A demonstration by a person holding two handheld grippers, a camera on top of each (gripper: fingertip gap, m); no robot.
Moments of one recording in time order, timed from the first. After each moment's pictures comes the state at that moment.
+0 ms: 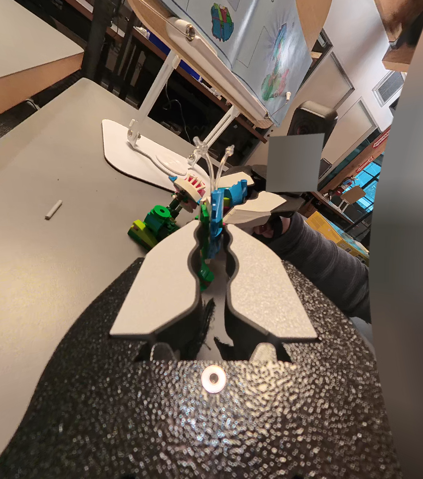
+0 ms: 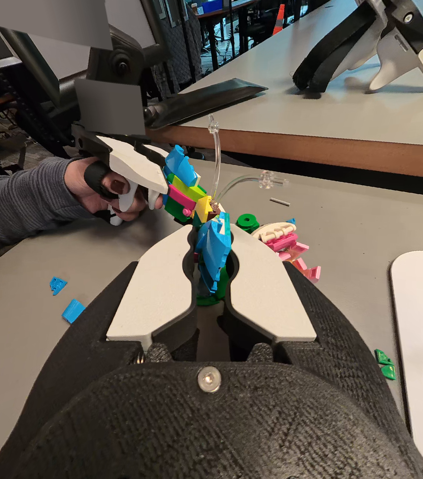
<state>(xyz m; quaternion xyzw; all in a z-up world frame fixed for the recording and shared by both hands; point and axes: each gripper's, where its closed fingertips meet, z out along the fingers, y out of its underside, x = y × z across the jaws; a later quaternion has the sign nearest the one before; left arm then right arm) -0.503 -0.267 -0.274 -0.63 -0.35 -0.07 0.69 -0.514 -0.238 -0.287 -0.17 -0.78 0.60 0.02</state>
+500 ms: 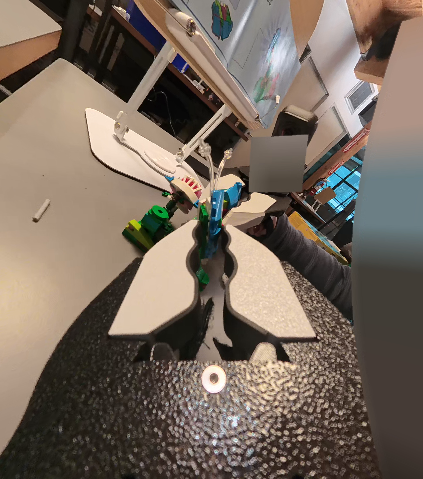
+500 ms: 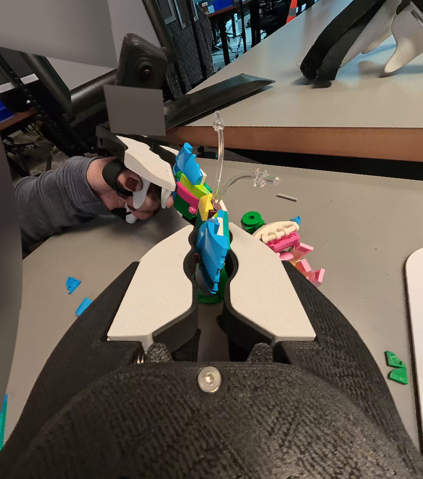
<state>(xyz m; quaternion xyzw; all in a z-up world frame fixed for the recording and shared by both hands) -0.509 -0.265 -0.274 -0.62 -0.35 -0.12 0.69 -0.515 -0.237 -0.288 -0.18 -0.78 0.60 -0.02</state>
